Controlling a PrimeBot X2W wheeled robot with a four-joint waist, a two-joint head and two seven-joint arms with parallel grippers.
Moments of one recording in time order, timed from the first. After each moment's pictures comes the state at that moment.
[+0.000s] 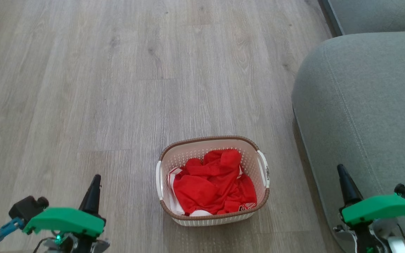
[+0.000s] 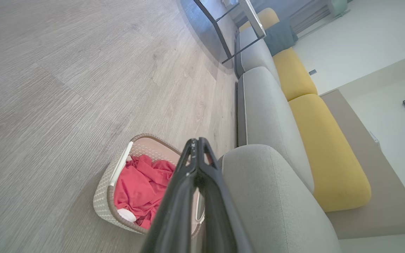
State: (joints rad) left arm 0.06 0.13 -0.12 0.14 -1.08 -0.01 -0.02; right arm 0.01 -0.05 -0.03 0.19 0.99 0.14 -0.02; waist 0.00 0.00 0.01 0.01
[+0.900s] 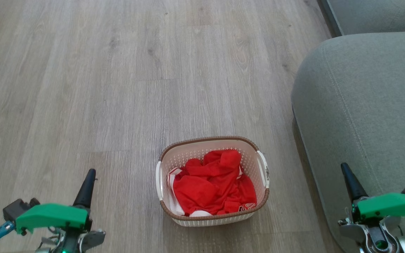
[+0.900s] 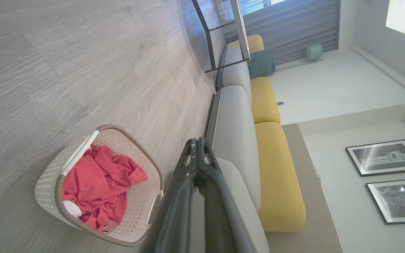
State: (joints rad) left arm 0.01 0.10 -0.05 0.20 -1.34 -0.06 0.03; right arm -0.02 -0.06 -0.06 0.23 1.29 0.13 0.03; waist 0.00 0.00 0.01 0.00
